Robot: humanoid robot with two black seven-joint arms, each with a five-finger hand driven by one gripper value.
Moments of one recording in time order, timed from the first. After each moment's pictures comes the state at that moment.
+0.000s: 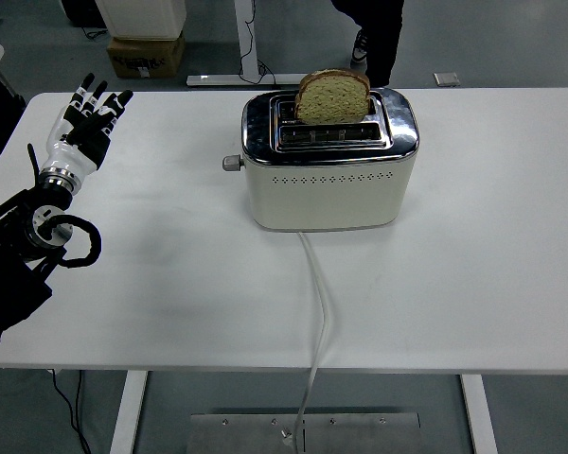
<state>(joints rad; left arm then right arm) -0.84 0.26 -0.68 -0.48 -0.09 -0.20 -0.36 0.01 0.00 0.42 0.10 -0.35 0.07 0.09</state>
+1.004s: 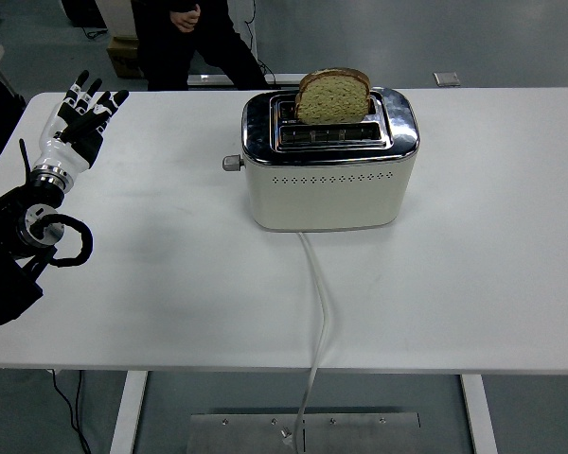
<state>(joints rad) -0.84 0.29 -0.68 -0.48 -0.02 -0.20 -0.35 0.01 0.00 0.42 0.10 -0.35 0.07 0.09</state>
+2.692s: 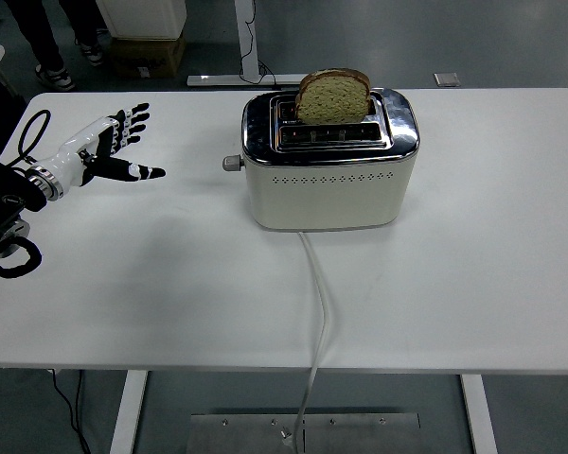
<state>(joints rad) -0.87 0.45 -0.51 -0.63 0.72 -0.23 -0.35 0.01 0.00 0.42 0.10 -0.35 0.07 0.09</state>
